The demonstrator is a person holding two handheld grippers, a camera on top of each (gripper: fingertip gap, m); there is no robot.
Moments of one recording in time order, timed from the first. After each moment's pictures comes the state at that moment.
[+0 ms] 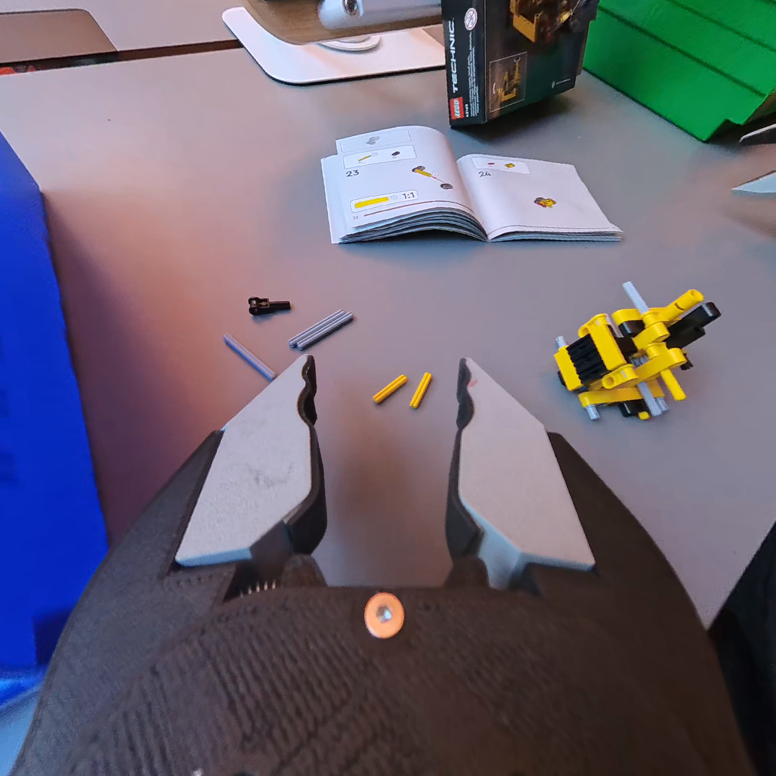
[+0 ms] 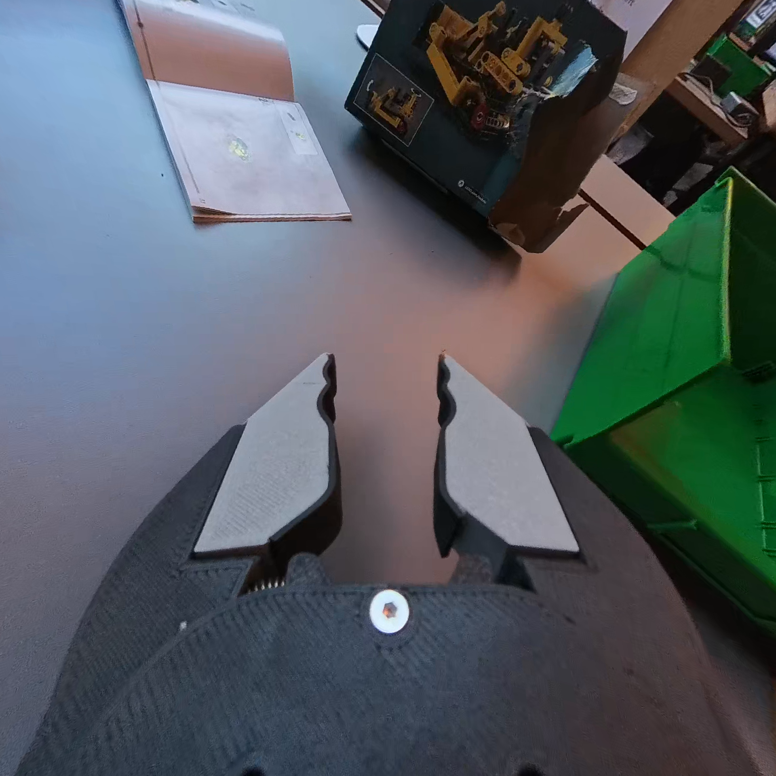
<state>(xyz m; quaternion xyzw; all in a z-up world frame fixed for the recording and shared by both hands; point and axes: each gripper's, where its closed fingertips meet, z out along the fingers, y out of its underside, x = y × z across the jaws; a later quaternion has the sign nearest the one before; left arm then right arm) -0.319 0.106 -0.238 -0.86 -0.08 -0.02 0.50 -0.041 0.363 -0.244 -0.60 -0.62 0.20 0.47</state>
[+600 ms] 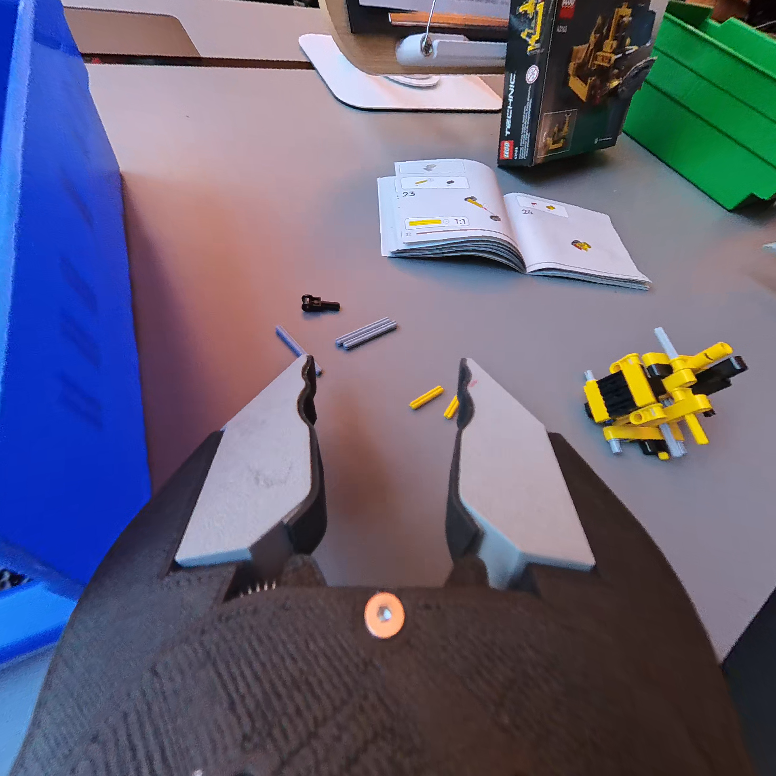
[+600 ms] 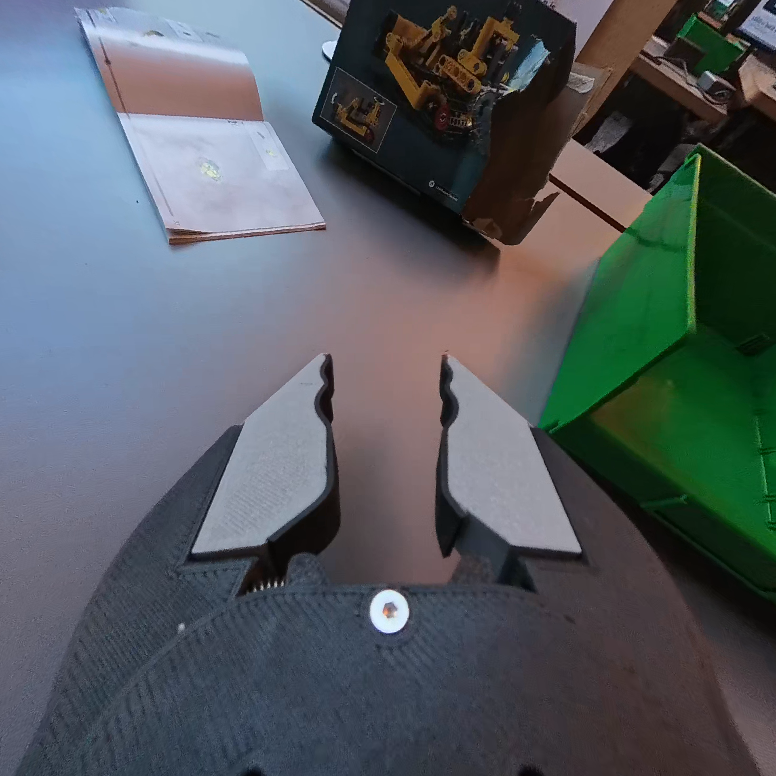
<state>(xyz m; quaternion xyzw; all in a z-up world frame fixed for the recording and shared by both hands) -0.344 0.100 -0.233 -0.85 -0.15 -0.02 0.51 -0.037 0.374 -0.238 -0.62 -0.58 0.21 0.48</state>
